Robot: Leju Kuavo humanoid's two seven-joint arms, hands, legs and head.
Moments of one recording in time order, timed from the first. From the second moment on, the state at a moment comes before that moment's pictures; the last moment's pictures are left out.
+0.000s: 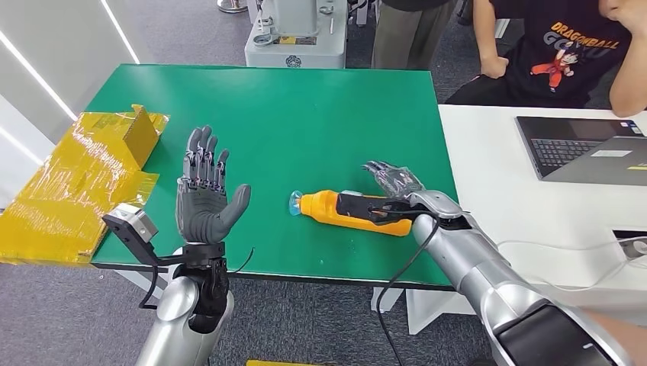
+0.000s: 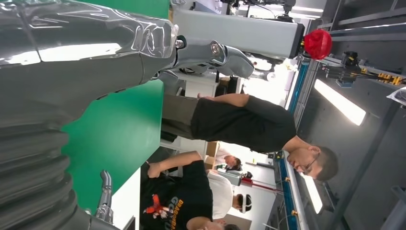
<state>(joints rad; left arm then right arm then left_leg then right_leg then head) -0.17 -0.22 -0.40 -1.43 0.22 0.25 -0.61 -0.93 0.07 0.80 -0.33 0.80 0.06 -0.29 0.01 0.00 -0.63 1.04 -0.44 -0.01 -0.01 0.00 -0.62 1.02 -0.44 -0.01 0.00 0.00</state>
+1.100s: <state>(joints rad) -0.15 -0.21 -0.40 -1.43 0.22 0.27 -0.61 -0.89 0.07 0.76 -0.30 0.79 0.20 -0.26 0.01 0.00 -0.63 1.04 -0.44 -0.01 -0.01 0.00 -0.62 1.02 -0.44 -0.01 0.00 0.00</state>
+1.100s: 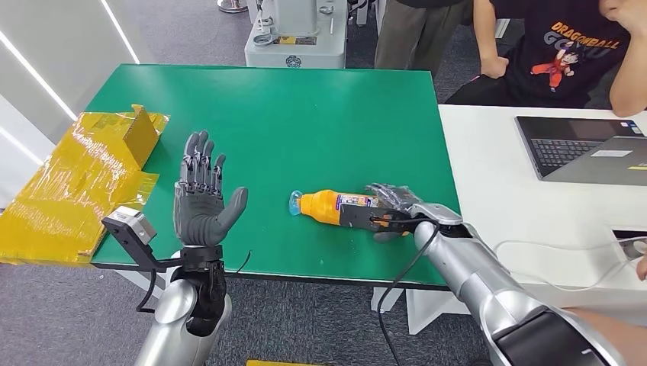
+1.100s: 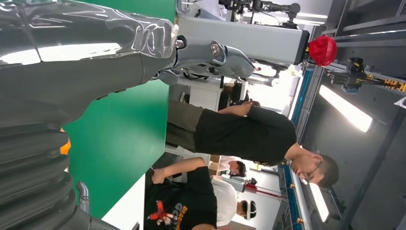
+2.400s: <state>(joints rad) -0.13 -0.21 -0.40 -1.43 0.21 0.29 -0.61 -0.87 0.07 0.72 -0.30 0.81 0.22 -0.26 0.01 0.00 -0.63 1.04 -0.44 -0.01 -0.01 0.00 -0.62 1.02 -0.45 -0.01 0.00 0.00</state>
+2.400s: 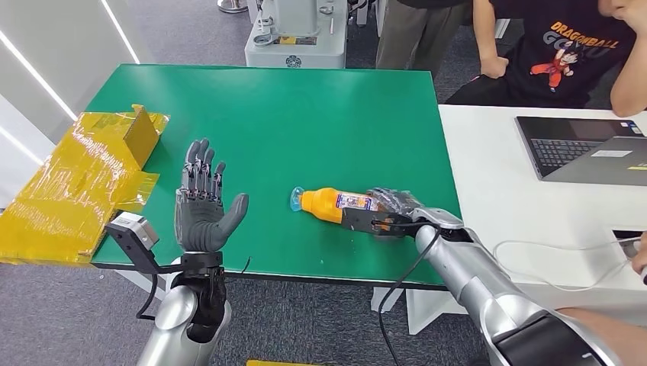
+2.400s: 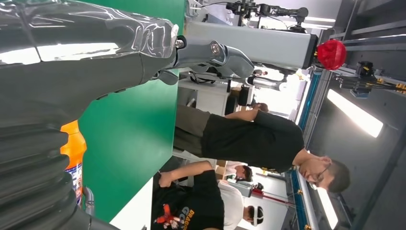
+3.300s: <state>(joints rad) -0.10 -0.21 -0.37 -1.44 0.20 0.27 -0.60 -0.88 0.07 0.72 -0.30 0.84 0.13 -0.28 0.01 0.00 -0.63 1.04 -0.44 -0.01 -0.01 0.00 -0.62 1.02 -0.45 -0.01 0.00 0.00</state>
